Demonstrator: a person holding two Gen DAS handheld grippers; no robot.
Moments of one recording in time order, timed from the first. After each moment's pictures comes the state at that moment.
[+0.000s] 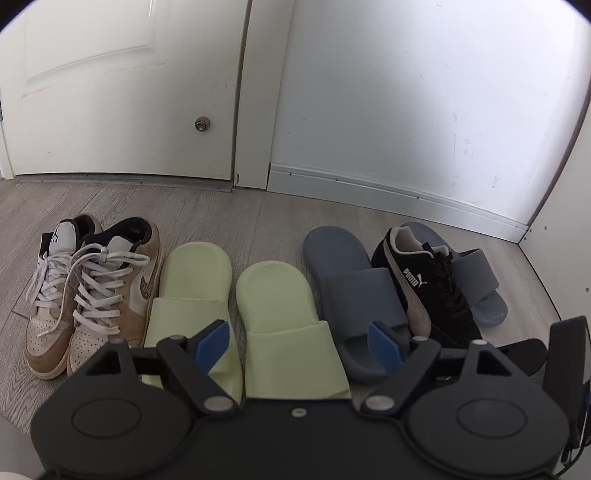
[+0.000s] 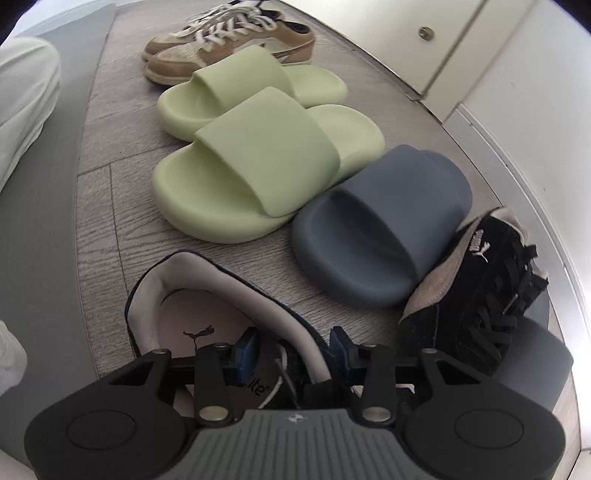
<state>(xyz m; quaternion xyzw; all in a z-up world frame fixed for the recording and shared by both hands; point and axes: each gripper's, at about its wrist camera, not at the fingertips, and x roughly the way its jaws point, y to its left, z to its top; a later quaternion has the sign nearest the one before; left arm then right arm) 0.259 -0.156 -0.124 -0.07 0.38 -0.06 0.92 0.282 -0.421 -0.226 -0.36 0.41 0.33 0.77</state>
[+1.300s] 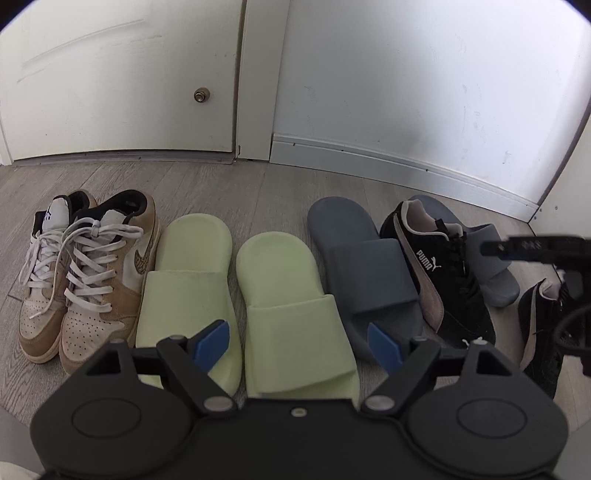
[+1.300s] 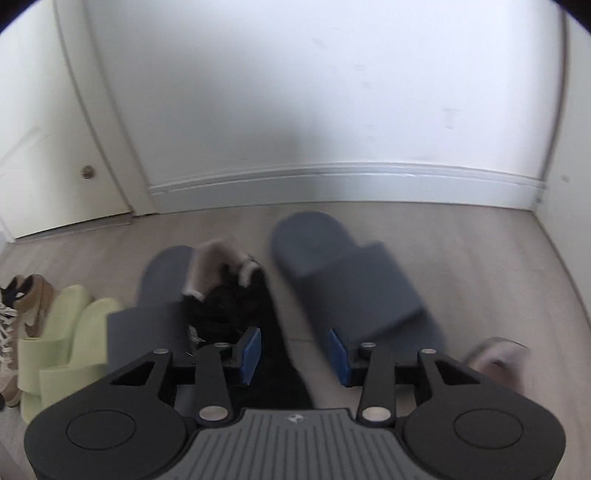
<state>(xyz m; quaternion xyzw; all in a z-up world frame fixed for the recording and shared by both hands) 0.263 -0.165 -0.139 -0.04 0.42 -0.06 0.91 0.420 -0.524 -0.172 0.03 0.42 0.09 0.90</state>
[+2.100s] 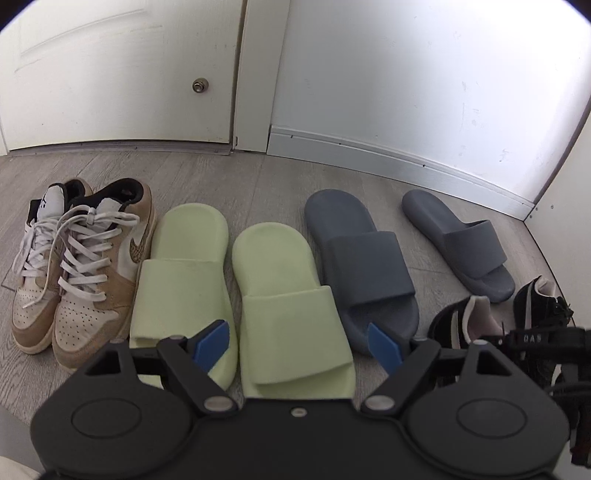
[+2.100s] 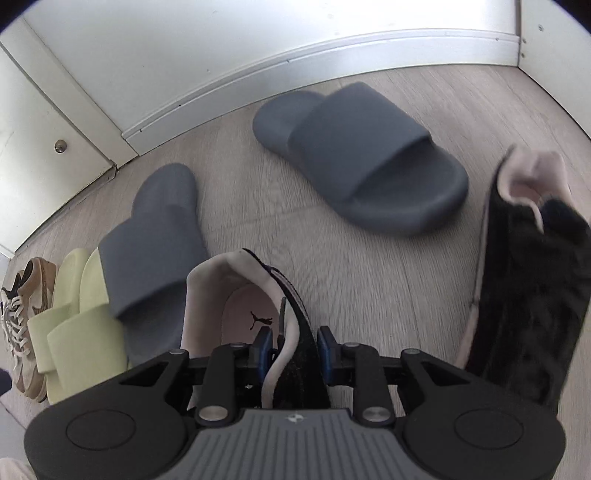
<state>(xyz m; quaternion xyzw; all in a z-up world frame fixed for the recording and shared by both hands) 0.267 -0.159 -0.149 -0.07 0.43 -0.07 0.90 0.341 -0.538 -0.227 0.14 0.51 0.03 0.85</state>
